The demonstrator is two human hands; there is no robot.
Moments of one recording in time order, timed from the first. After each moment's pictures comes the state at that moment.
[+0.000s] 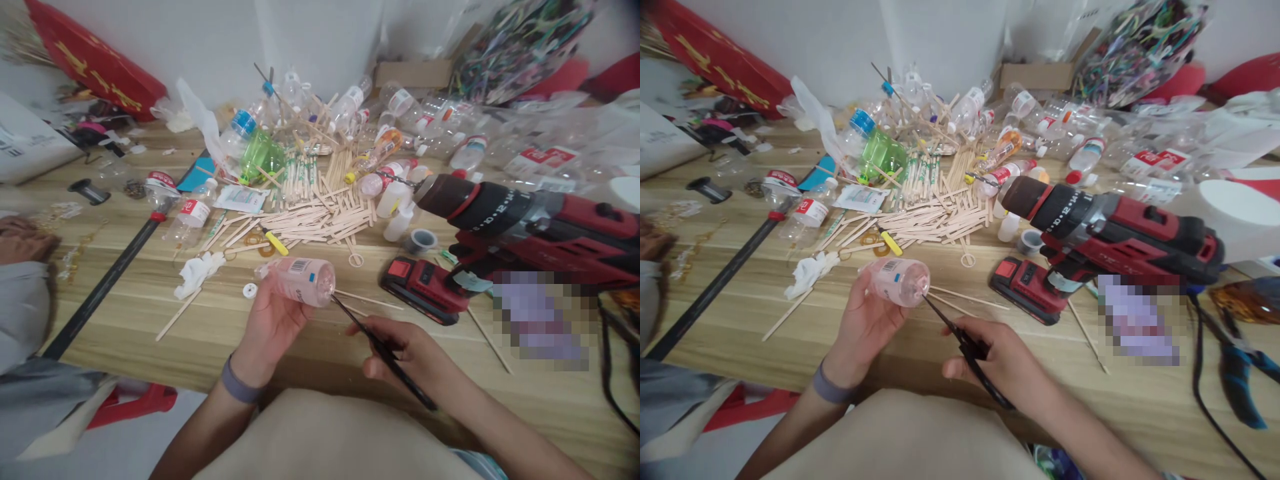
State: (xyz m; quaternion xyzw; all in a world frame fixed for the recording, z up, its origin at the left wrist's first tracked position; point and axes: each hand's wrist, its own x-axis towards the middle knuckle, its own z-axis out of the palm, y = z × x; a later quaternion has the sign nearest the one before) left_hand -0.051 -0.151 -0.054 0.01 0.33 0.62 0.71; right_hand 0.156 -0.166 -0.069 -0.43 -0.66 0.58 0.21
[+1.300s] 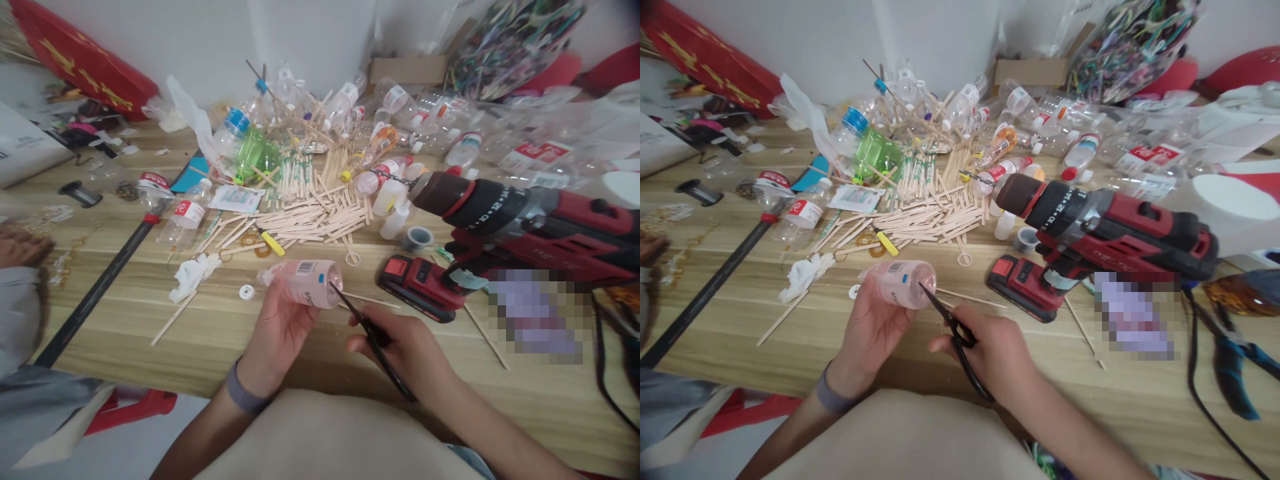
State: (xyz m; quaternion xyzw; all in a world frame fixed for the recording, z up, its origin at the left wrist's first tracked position) left_hand -0.038 -0.155 -0.060 0.03 0.32 0.64 0.69; right_hand 0.145 -0.161 -0.063 -0.47 -0.82 0.19 0.27
